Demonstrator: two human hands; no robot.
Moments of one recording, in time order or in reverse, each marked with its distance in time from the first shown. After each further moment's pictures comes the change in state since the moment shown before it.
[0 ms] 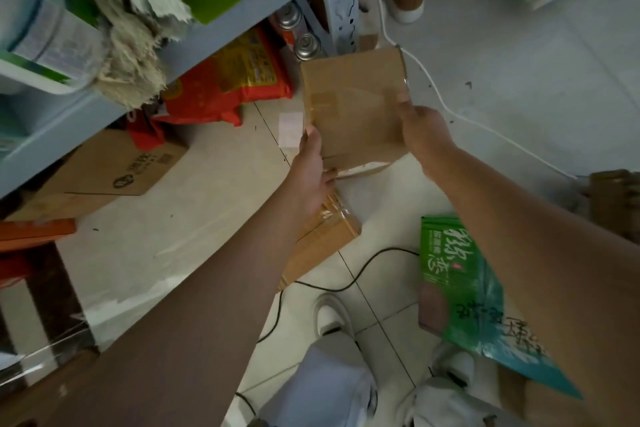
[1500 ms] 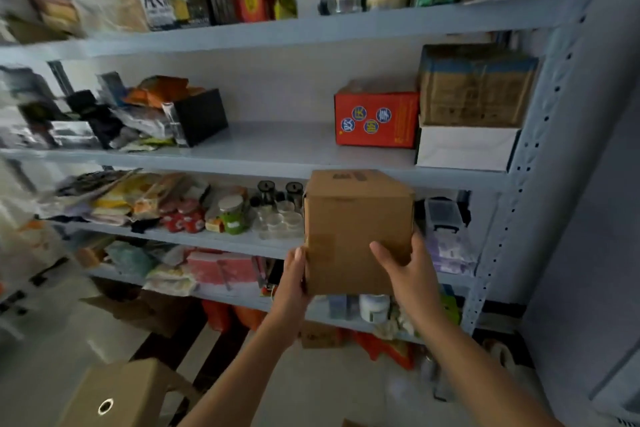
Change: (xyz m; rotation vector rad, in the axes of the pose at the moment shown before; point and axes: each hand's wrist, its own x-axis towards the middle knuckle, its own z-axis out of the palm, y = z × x) left_hand -0.822 0.179 -0.094 -0.324 0.402 1.020; right_hand -0.714 -0.418 -0.219 0.184 -0.367 -1.146
